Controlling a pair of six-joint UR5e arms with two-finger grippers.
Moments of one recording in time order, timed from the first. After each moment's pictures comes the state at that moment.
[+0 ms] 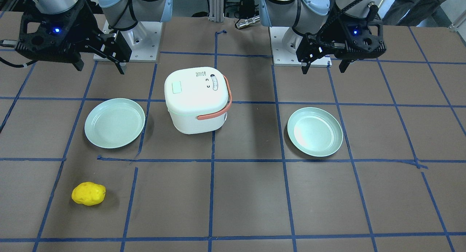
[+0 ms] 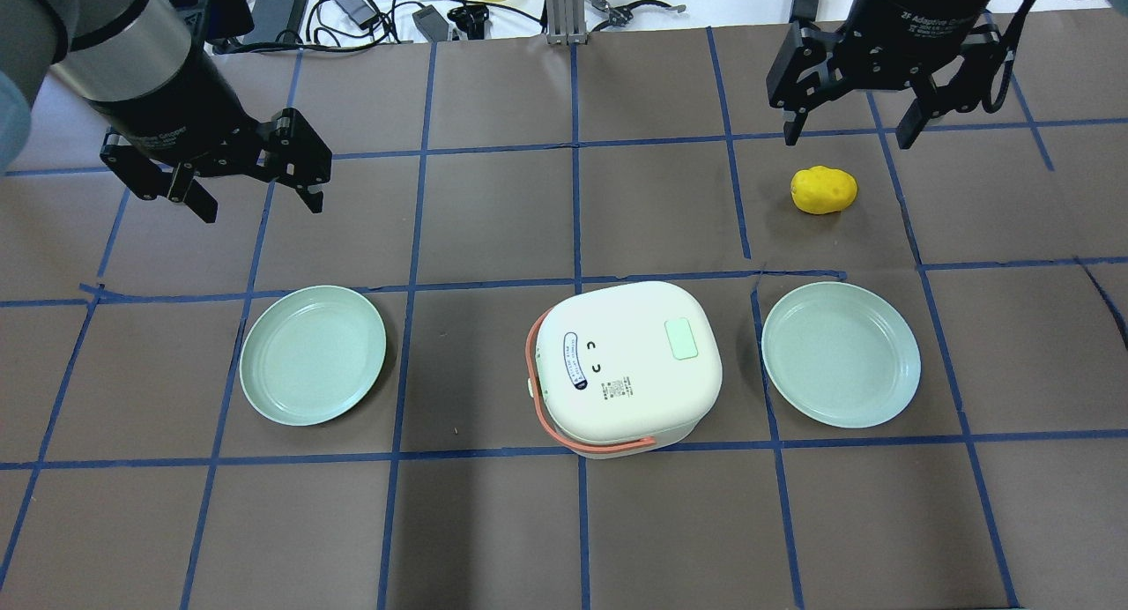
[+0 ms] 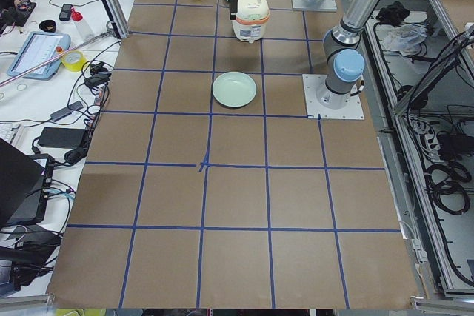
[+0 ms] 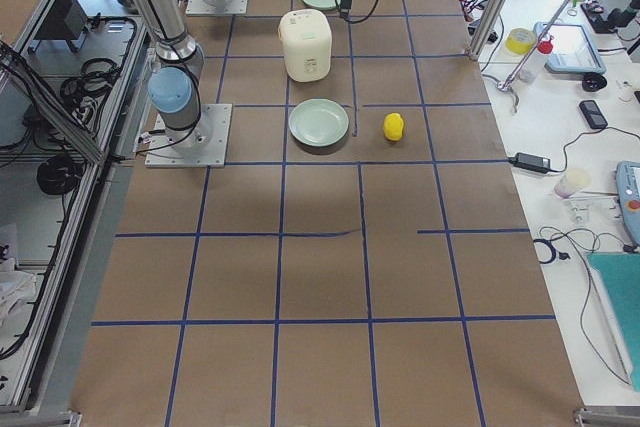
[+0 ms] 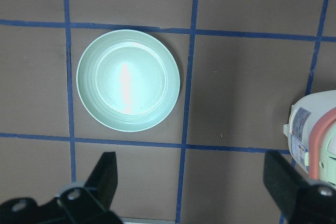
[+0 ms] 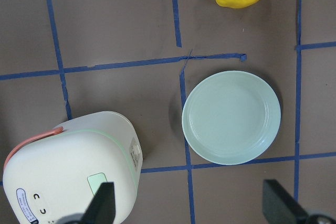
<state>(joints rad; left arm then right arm) -1.55 -1.49 -1.59 -1.62 1.59 -0.05 1.57 -1.53 1.40 -1.39 -1.56 0.09</state>
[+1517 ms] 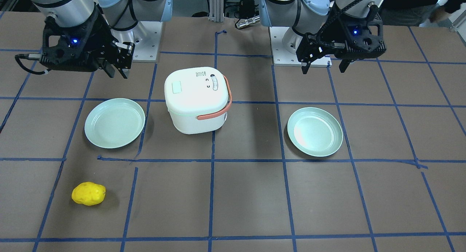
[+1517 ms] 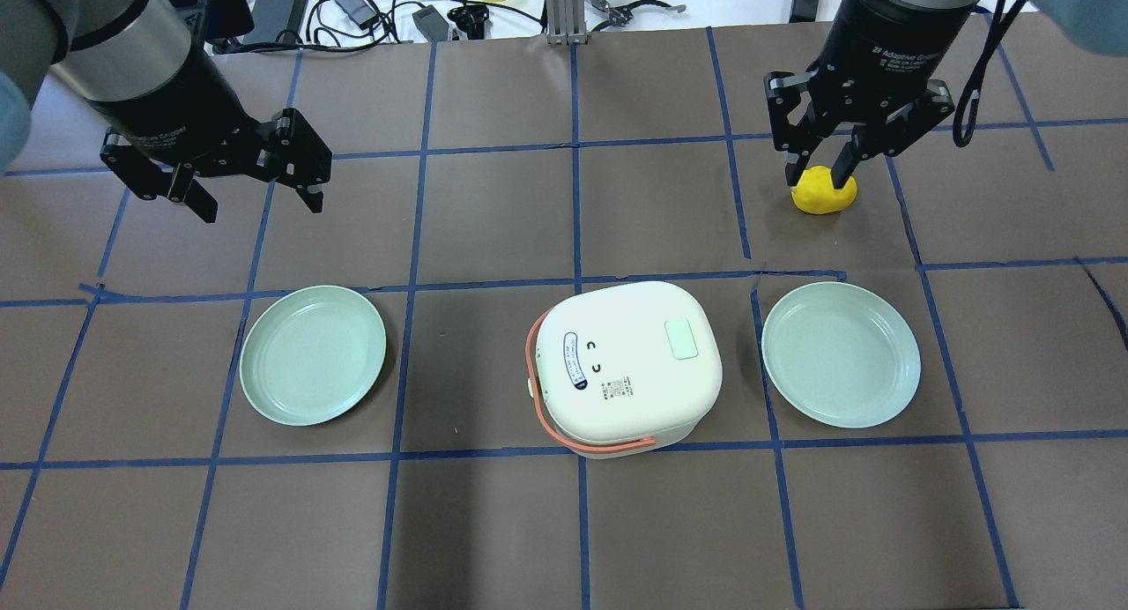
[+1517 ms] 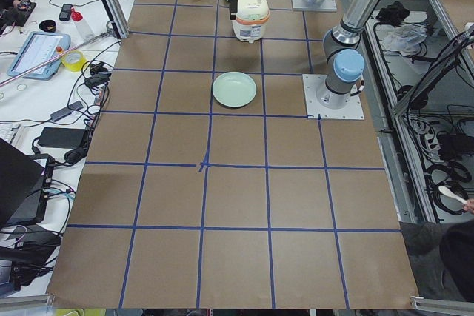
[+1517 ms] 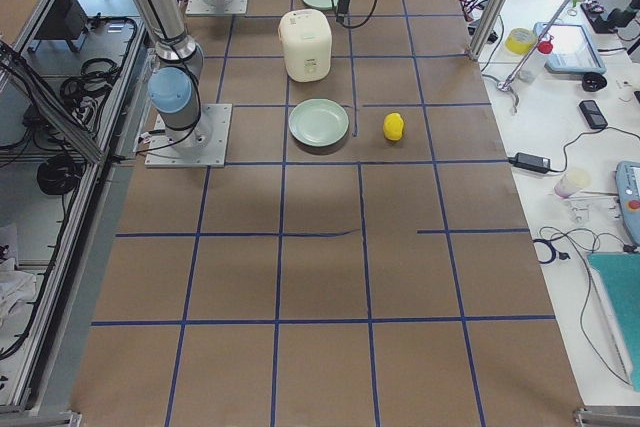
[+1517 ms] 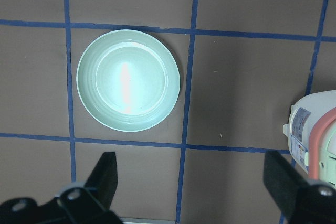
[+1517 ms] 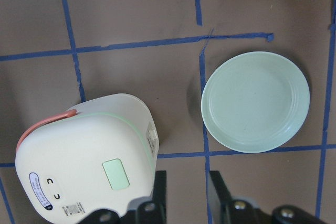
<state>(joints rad) -1.55 -1.49 -1.59 -1.62 1.59 -0.05 1.59 -1.53 1.46 -1.38 -1.48 0.09</state>
